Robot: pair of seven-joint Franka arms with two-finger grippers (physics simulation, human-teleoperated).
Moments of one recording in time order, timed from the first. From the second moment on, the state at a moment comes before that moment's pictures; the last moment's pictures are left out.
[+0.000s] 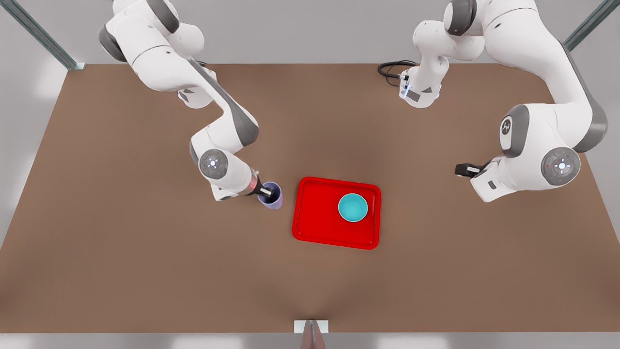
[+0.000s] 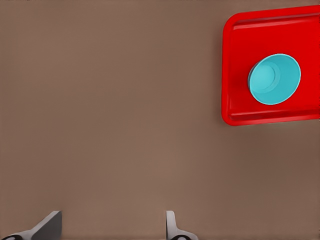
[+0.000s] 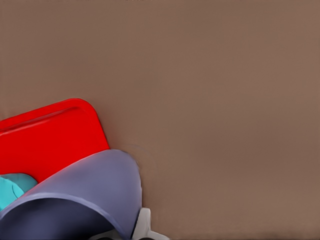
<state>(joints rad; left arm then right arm) -0.34 0.36 0.32 -1.31 -0.06 1.31 0.20 0.11 0.54 0.52 -1.51 -0.02 1.98 1.03</state>
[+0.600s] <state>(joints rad) -0.33 0.37 0.32 -1.31 -0.06 1.32 0.21 0.33 0.97 0.61 -1.16 -0.31 2.06 1.34</state>
